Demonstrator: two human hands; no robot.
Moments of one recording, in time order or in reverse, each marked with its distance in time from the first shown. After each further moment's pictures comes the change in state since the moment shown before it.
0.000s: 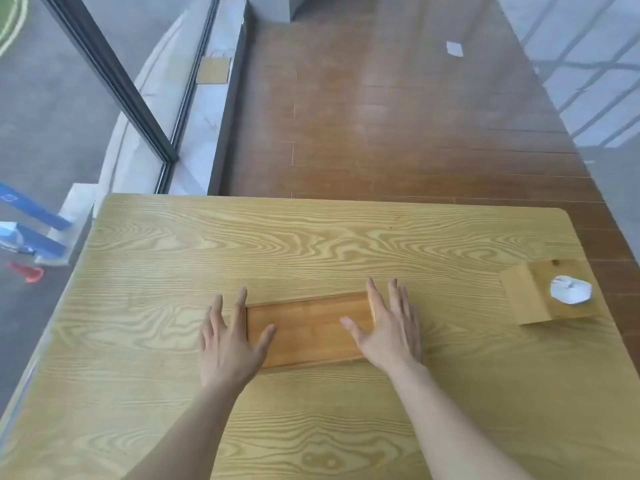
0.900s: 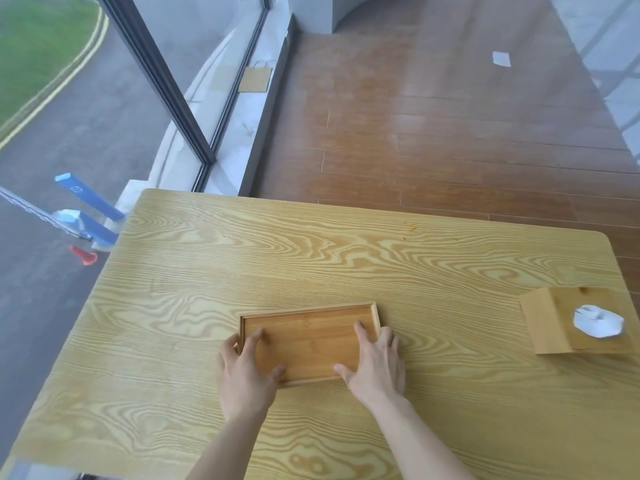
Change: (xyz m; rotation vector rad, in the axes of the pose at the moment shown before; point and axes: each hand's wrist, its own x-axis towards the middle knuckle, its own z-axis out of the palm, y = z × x) left_hand -0.058 0.023 0.032 -0.110 0.118 -0.286; right_hand -0.020 0.004 0.025 -0.077 -0.166 -0.049
